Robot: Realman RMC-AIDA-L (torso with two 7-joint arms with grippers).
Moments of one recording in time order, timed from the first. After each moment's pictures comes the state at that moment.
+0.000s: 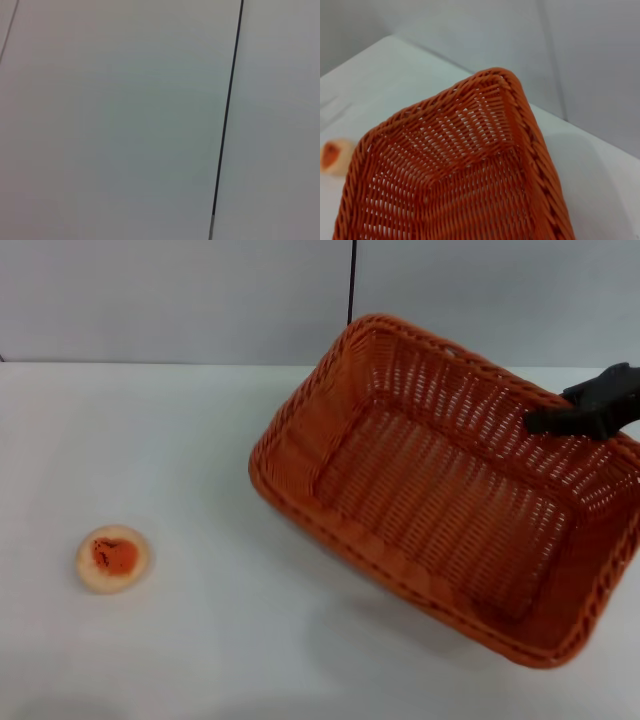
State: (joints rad) left arm -0.02 -2.07 -0.70 -0.11 2.06 1.65 -0.36; right arm 0.75 1.94 -0.65 -0.77 -2.40 -1.58 1.79
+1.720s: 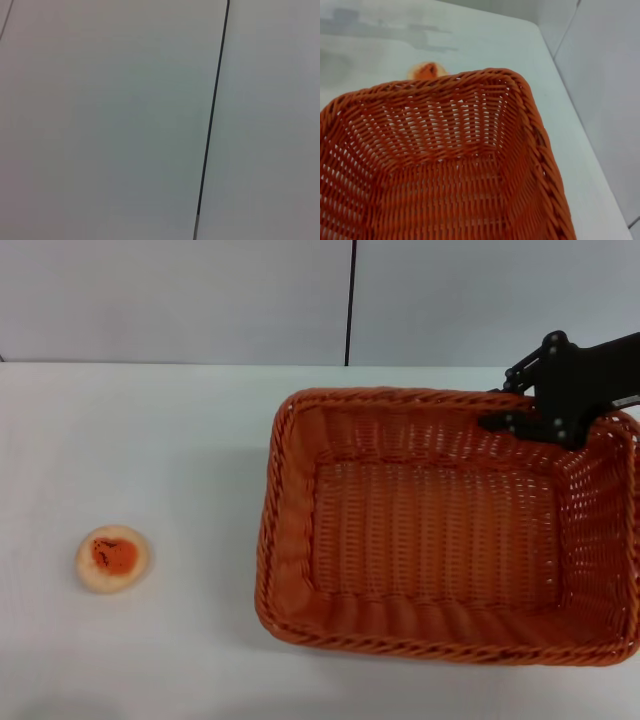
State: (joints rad) left arm 0.02 -2.07 -0.66 -0.12 2.07 1.71 -0.36; right arm 0.76 1.99 -0.78 -0.88 -2.32 -1.60 1.20
